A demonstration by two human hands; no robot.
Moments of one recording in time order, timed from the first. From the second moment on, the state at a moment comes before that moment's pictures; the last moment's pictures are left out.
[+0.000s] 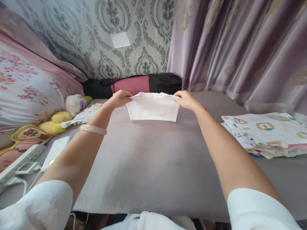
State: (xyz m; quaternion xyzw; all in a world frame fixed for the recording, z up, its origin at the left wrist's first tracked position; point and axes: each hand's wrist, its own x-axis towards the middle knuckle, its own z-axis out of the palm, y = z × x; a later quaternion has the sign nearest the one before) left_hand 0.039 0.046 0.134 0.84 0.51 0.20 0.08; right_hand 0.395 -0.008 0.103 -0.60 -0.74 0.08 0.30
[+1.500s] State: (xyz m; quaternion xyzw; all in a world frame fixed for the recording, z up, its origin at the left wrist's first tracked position) left_hand 0.092 -0.065 0.029 0.82 0.56 0.13 0.05; right_hand 0.312 -0.099 0.017 -0.62 -0.76 0.02 0.16
